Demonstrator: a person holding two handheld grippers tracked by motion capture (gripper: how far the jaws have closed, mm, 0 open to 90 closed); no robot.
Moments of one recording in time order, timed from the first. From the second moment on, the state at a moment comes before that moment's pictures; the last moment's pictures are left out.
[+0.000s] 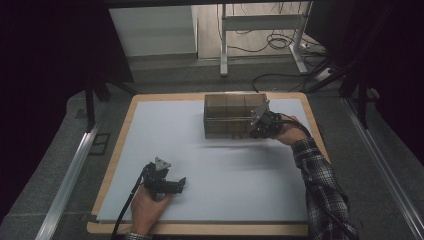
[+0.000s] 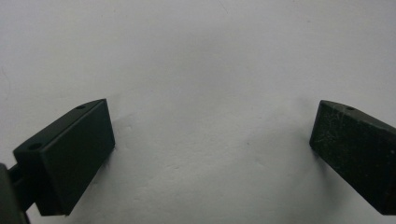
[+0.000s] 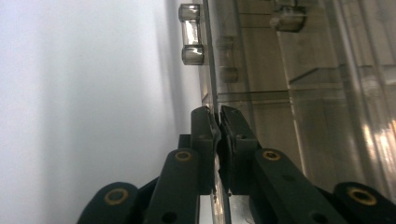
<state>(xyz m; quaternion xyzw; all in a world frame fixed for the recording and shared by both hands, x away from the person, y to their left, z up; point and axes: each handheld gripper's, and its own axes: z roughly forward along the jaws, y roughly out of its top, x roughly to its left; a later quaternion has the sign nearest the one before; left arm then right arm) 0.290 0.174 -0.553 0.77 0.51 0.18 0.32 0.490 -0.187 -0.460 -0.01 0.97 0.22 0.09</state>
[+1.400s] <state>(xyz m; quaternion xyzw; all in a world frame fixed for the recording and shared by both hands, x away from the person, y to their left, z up) 0.290 0.173 -0.553 0.77 0.51 0.18 0.32 0.456 -0.191 -0.460 -0.04 0.97 0.22 0.08</state>
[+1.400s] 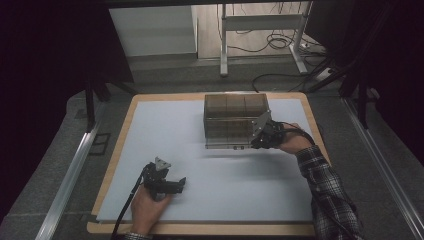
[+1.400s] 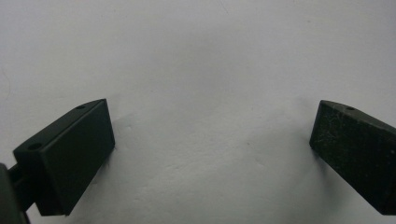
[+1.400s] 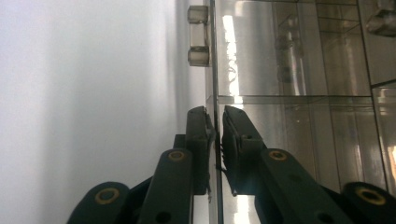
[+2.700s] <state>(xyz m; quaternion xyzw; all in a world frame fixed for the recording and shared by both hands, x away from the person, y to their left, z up) 0.290 0.174 -0.553 0.77 0.51 0.18 0.32 0.413 -0.193 -0.449 0.02 0.95 0.28 0.13</state>
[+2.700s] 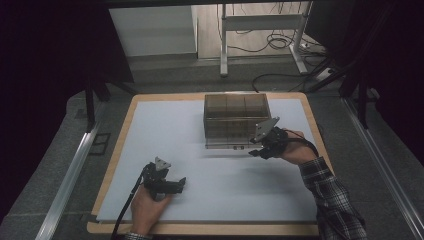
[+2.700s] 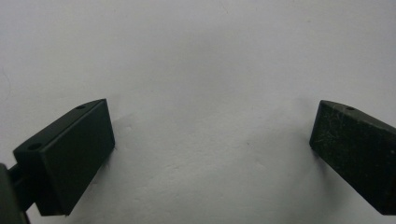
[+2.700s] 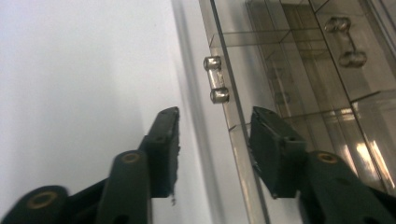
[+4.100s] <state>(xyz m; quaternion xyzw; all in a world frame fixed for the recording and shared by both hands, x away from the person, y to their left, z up) 0.290 0.173 -0.553 0.77 0.52 0.18 0.32 0.342 -0.236 -0.498 0.22 0.90 0.35 0.14</state>
